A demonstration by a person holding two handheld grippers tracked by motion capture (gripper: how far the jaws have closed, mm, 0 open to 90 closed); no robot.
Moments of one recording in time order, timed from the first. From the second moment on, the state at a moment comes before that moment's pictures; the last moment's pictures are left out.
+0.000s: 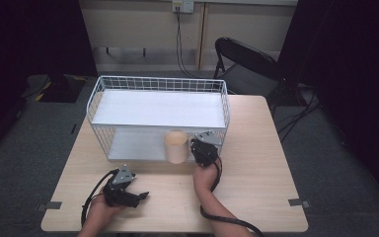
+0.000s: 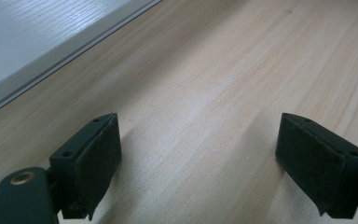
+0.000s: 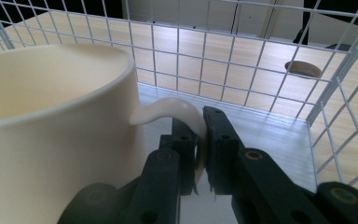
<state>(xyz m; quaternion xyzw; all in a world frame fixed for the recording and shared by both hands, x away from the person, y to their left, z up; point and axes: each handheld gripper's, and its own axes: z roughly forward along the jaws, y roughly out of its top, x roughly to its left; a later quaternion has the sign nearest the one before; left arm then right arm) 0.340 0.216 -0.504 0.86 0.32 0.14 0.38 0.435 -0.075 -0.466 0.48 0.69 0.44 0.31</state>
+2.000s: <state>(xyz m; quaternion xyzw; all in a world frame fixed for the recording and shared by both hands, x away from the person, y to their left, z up) 0.340 0.215 -0.504 0.86 0.32 0.13 0.38 0.378 -0.071 -0.466 0.41 0.78 0.44 0.20</state>
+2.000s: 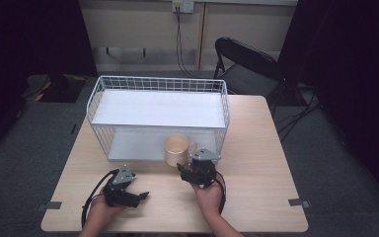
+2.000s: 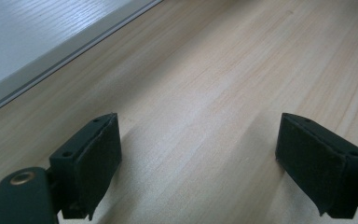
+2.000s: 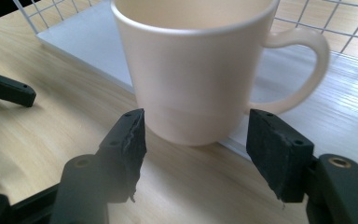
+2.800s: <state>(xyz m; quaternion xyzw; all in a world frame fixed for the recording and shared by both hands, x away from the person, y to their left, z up) 0.339 0.216 -0.504 0.86 0.32 0.13 0.38 0.407 -0.044 -0.463 0.42 0.76 0.43 0.25</state>
